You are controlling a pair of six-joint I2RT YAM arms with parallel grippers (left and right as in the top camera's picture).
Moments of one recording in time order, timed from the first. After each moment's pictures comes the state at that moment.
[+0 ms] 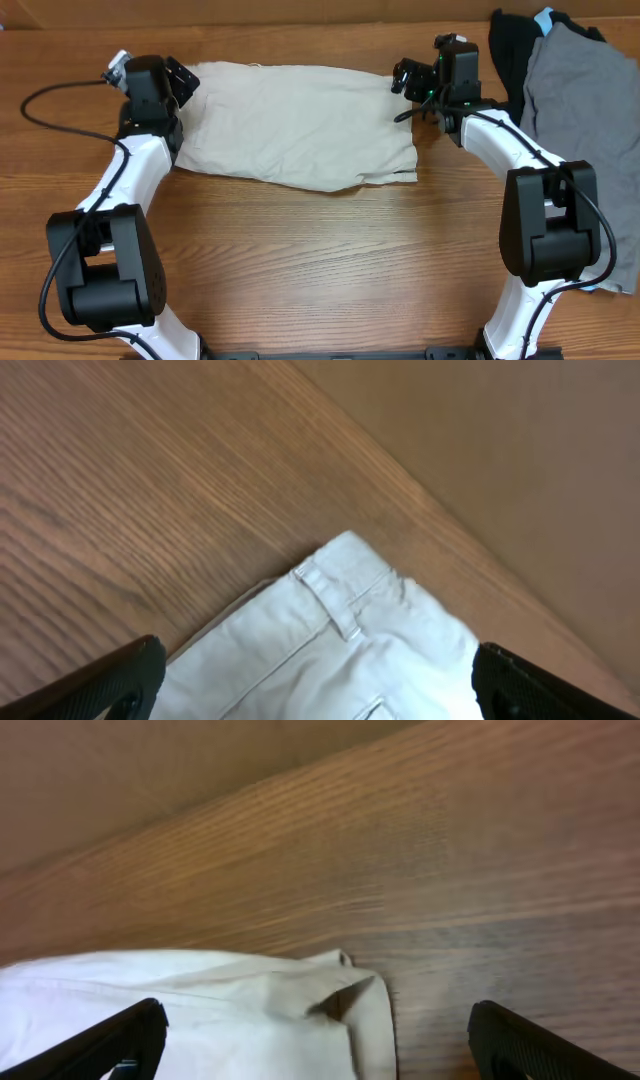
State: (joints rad) left arm 0.09 1.86 1.25 -0.02 -0.22 -0.67; right arm 0.13 2.05 1.39 -0.03 -0.08 0.41
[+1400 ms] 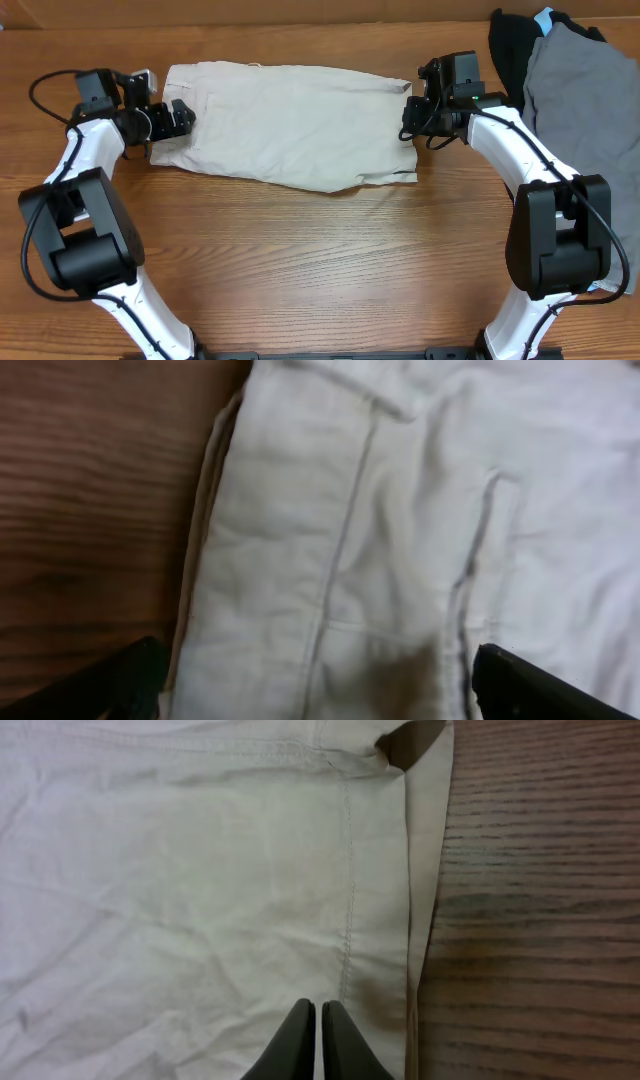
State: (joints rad) left arm 0.32 2.10 1.45 -0.41 0.43 0.06; right arm 0.13 1.97 1.42 -0.50 -0.28 0.23
